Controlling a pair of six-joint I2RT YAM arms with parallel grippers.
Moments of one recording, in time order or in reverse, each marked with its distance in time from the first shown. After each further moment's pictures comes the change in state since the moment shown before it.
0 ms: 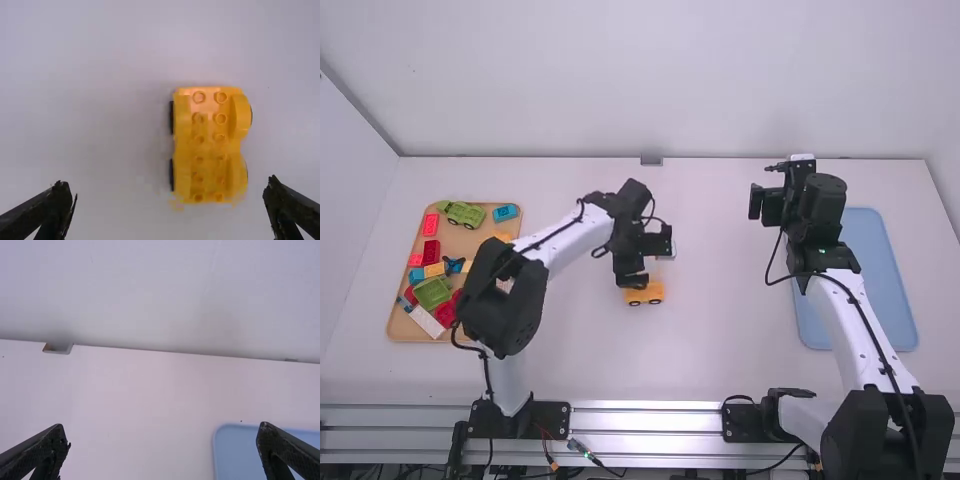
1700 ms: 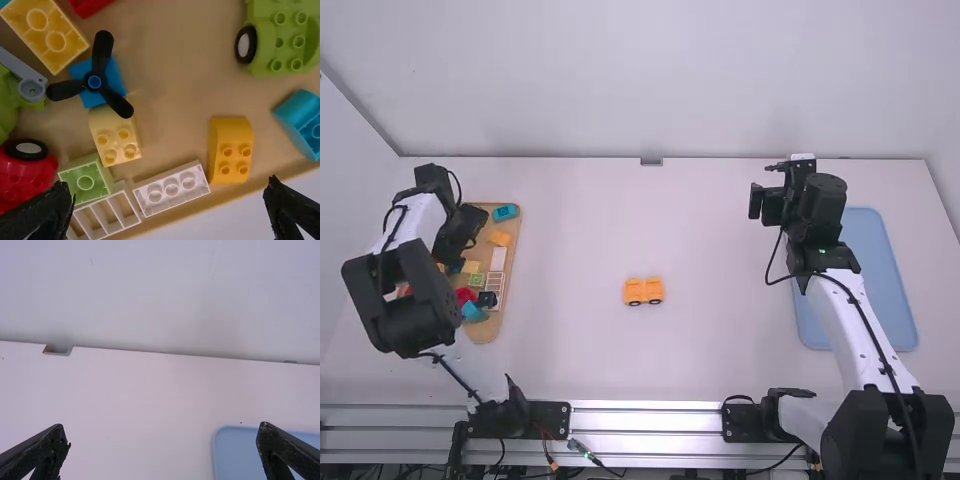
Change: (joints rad) left arm 0.905 -0.038 -0.052 0.067 -0.339 -1.774; right arm 0.000 0.000 0.000 0.003 0.002 -0.004
